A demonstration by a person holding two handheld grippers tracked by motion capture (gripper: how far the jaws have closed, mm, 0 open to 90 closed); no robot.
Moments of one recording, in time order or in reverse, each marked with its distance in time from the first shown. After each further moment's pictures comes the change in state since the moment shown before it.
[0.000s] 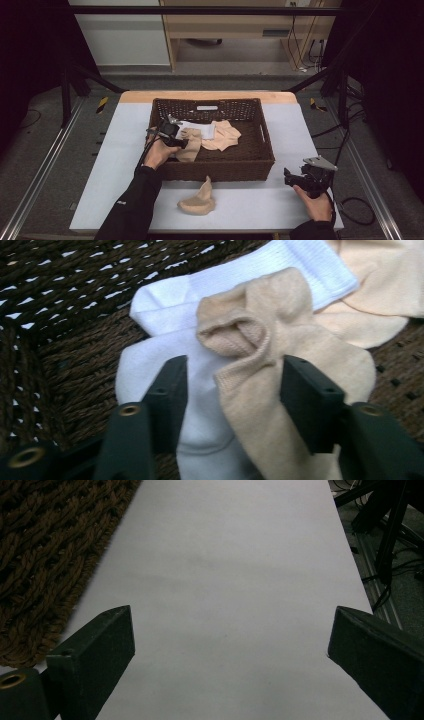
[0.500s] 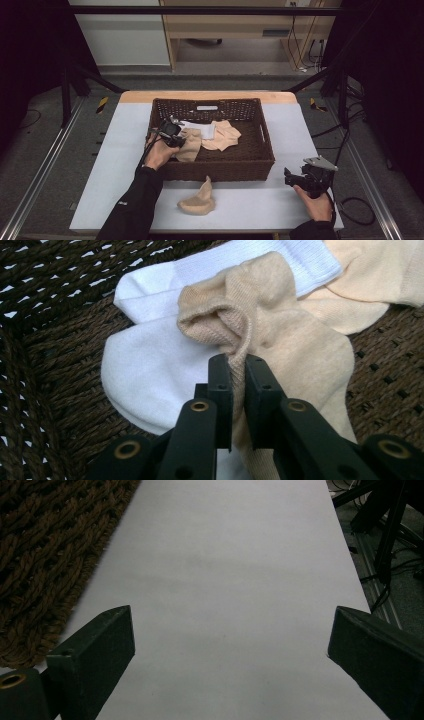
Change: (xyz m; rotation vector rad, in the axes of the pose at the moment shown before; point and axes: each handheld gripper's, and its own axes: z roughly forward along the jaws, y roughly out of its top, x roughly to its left) left arm -0.007 0.003 -0.005 0.053 -0.009 0.000; right arm -0.001 0.000 -0.001 -0.001 -0.001 0.006
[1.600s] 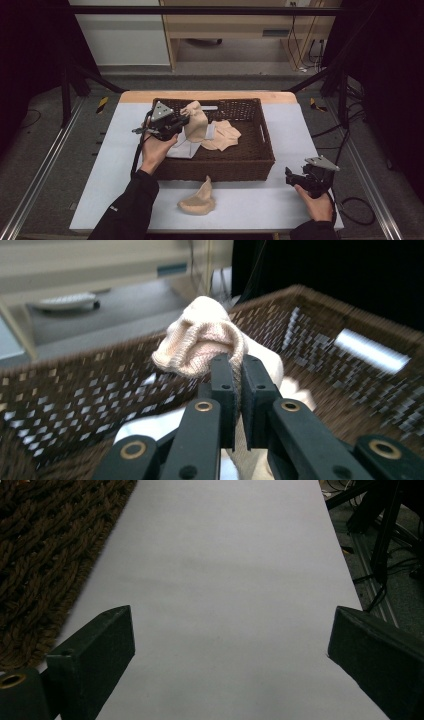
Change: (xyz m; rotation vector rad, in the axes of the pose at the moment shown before) left arm -0.013 0.019 -0.077 -0.566 -0.099 -0.054; right arm -0.002 0.000 -0.001 -0.008 -0.011 0.010
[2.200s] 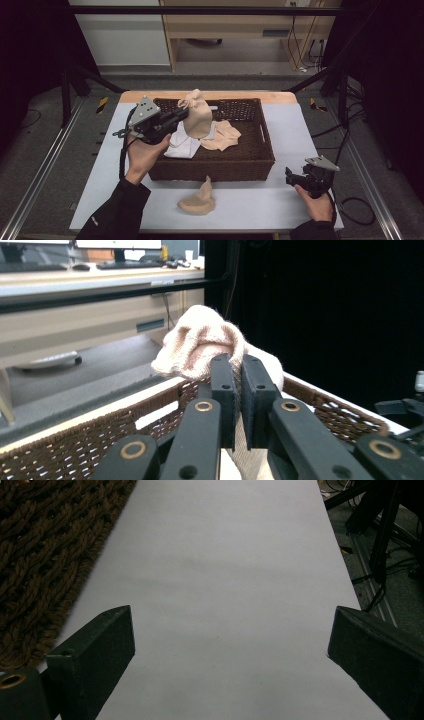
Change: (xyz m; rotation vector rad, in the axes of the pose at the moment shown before) left arm -0.038 0.045 -0.072 -0.163 -0.089 0.066; right arm 0.000 0.000 -0.001 0.000 -0.001 0.005
